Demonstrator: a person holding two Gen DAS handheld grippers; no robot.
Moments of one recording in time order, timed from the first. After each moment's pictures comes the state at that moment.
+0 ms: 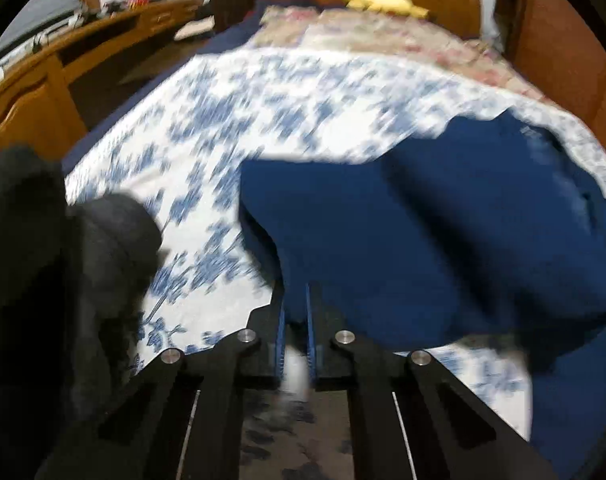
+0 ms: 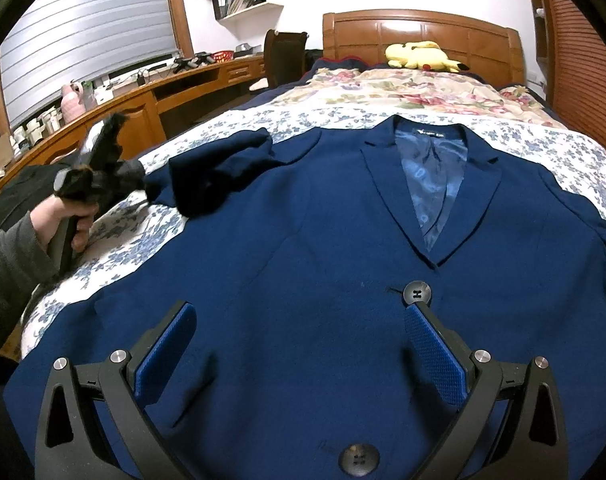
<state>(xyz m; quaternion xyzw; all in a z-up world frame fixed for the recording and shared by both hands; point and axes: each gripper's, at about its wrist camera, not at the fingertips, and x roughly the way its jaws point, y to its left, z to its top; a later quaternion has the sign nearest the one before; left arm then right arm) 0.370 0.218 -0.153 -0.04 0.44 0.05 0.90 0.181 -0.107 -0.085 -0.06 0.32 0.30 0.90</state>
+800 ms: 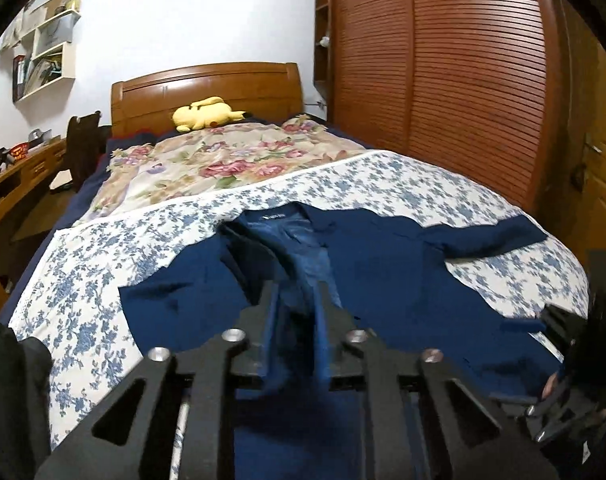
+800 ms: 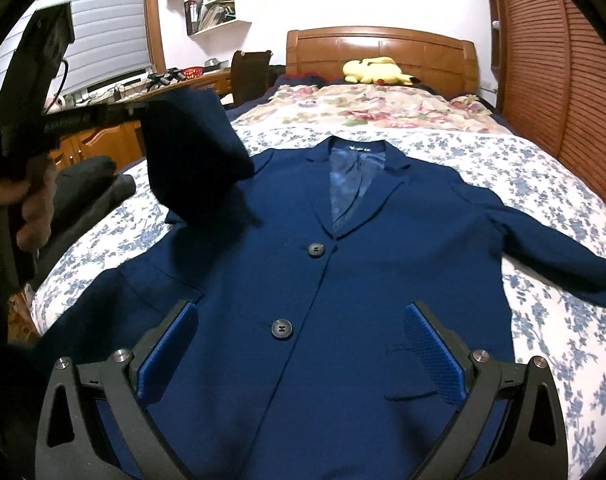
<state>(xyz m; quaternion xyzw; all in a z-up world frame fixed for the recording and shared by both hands) 0.250 0.000 -0.003 0.03 0.27 -0.19 0.94 0.094 -0.186 -0.024 -0.06 0.30 0.23 0.92</state>
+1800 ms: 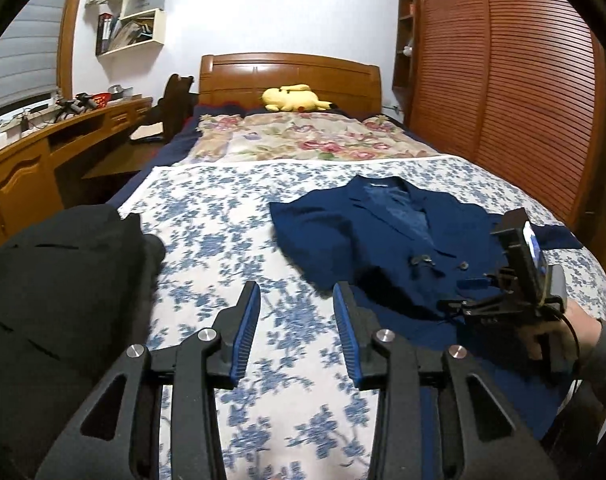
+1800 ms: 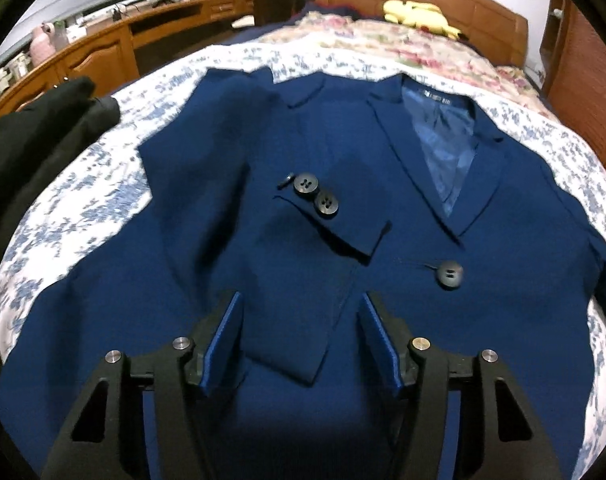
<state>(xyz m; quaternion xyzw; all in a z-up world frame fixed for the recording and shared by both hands) 0.157 0.170 -0.050 -0.02 0.28 -0.06 0.96 0.210 -0.057 -0.085 -0.14 0.42 0.23 0.87</state>
